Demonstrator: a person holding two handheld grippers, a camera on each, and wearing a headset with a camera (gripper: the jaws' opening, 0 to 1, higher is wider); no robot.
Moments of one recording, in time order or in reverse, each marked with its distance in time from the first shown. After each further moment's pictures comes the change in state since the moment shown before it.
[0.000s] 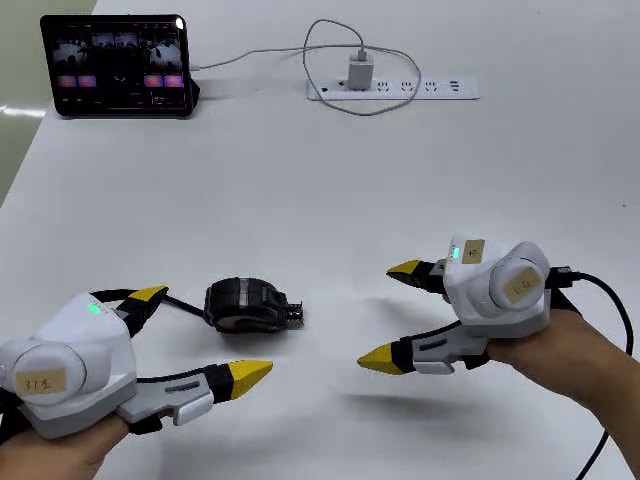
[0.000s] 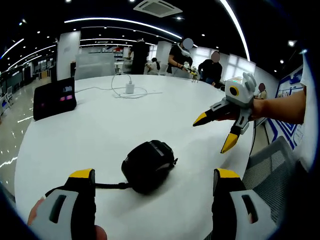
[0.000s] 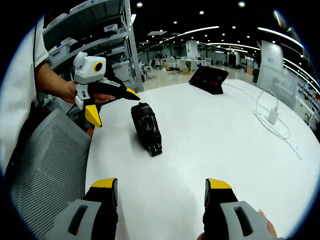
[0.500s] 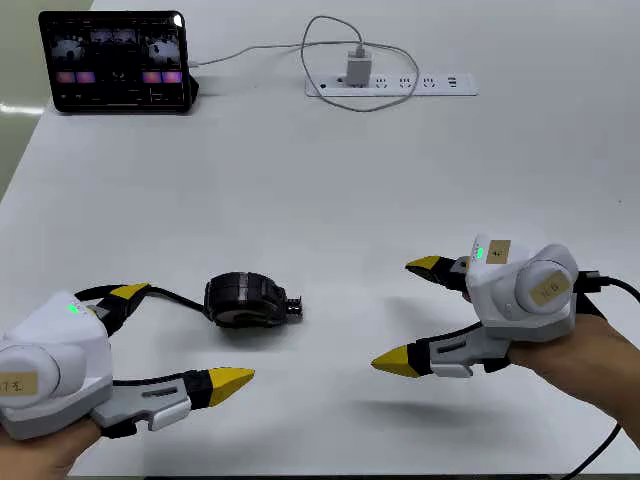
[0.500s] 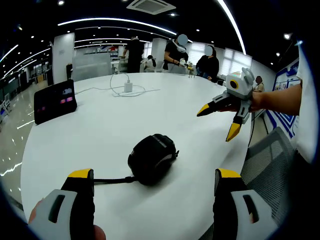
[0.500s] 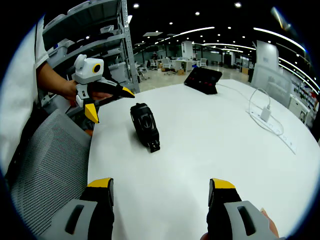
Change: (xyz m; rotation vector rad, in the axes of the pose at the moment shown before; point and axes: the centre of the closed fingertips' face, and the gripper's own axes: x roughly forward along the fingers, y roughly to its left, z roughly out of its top) left arm -0.018 0.002 -0.004 0.055 0.025 -0.008; right arm -0.017 0.001 -0.005 0.014 -0.008 -0.039
